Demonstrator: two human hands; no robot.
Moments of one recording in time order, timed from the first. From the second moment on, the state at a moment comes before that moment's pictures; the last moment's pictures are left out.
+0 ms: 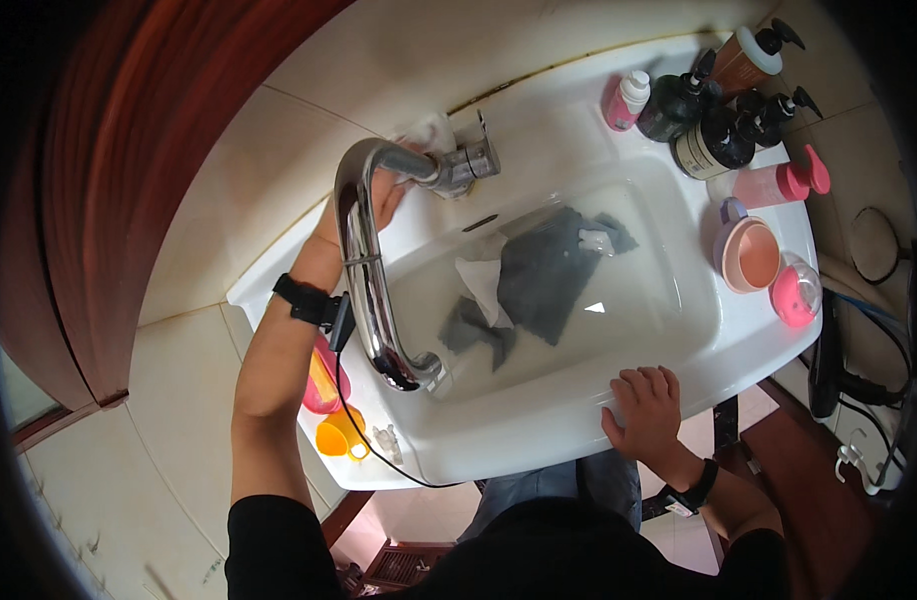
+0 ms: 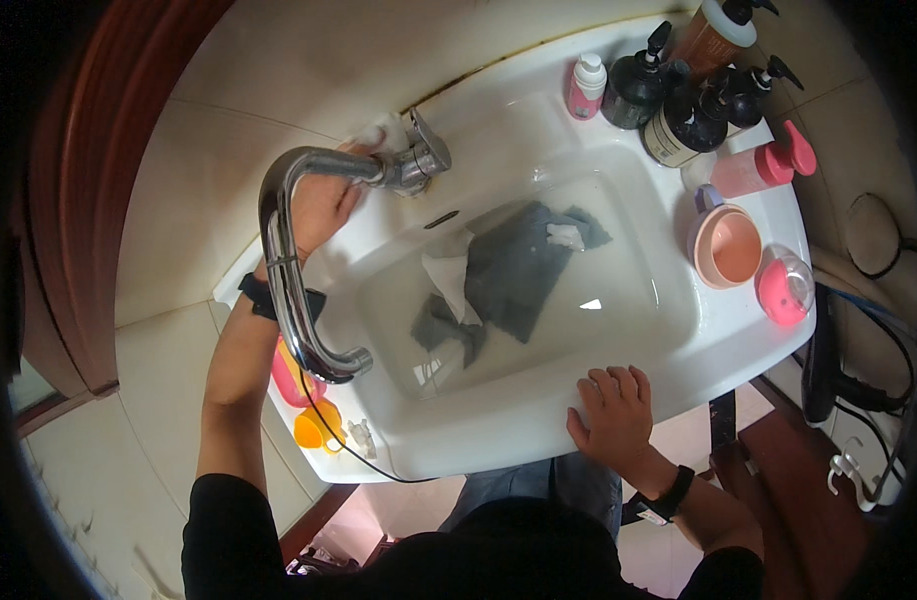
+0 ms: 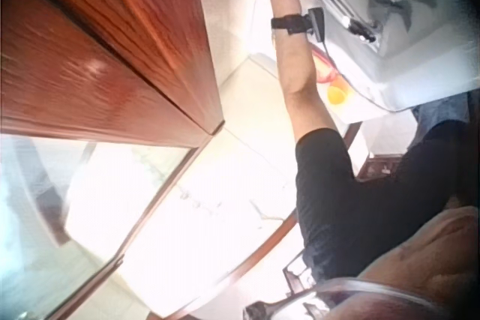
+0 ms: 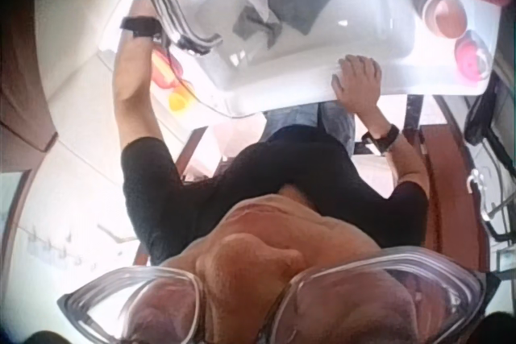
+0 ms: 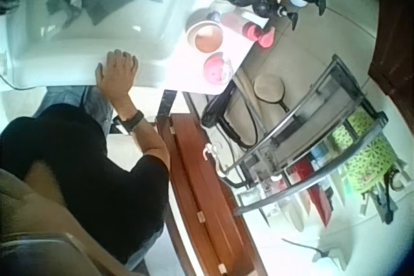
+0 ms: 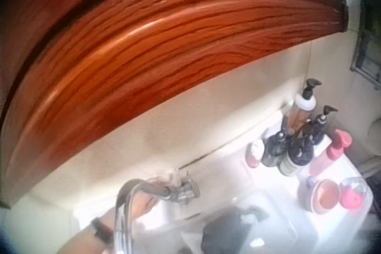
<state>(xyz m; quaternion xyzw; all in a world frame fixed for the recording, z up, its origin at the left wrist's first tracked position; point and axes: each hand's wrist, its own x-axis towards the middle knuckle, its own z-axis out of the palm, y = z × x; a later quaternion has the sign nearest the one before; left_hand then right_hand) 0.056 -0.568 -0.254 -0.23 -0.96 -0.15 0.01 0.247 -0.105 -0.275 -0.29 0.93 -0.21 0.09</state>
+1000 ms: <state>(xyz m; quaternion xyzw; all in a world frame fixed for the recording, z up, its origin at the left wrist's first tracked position) 0.053 -0.555 -0.238 -0.21 -0.97 -0.13 -0.05 0.256 -0.102 -0.279 -0.26 0.94 -0.22 0.06</state>
